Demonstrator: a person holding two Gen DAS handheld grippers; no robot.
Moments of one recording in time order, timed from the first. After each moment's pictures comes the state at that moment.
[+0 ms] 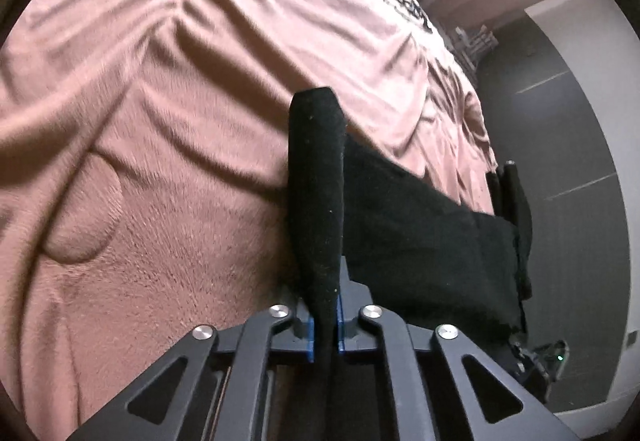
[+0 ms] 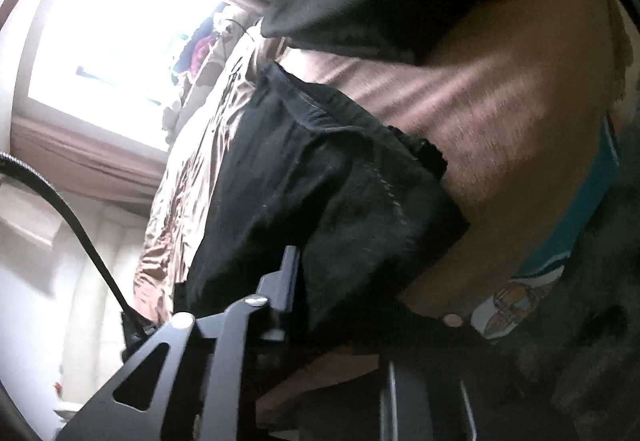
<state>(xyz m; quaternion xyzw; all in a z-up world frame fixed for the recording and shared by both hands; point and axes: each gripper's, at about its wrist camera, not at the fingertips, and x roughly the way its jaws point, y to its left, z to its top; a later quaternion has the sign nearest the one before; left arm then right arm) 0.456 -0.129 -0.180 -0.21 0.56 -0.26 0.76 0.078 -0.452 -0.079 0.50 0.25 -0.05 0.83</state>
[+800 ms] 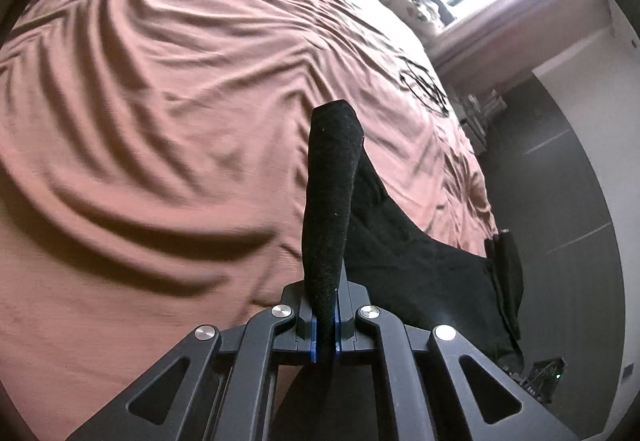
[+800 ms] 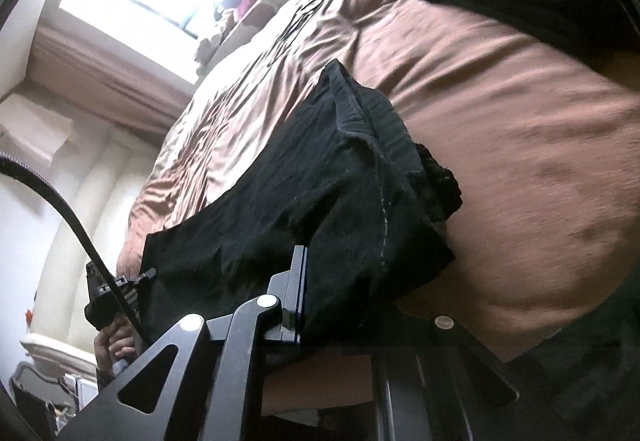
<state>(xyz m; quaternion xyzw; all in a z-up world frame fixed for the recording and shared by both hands) 0.461 0.015 -0.122 -0.26 0.50 -0.20 0.80 0.175 -0.352 -0.032 0.41 0.30 0.03 0.86</state>
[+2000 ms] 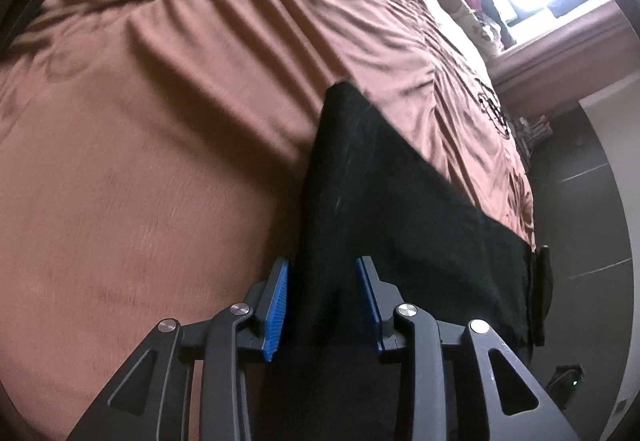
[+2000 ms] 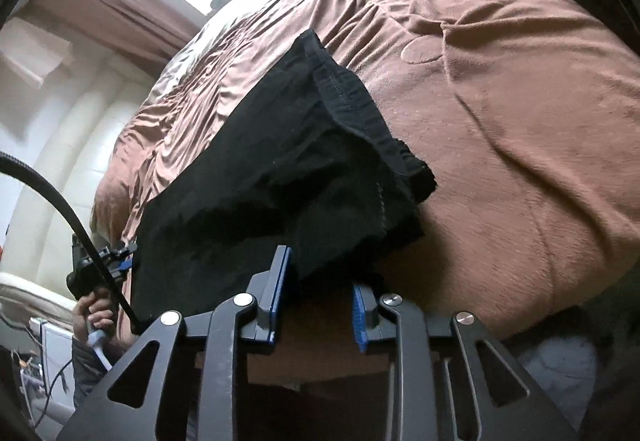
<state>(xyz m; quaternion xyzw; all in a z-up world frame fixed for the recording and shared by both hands) 0.412 0.164 -0.170 -0.28 0.54 -0.12 0.79 0.258 -0.269 -0.045 0.34 0.37 0.05 0.87</state>
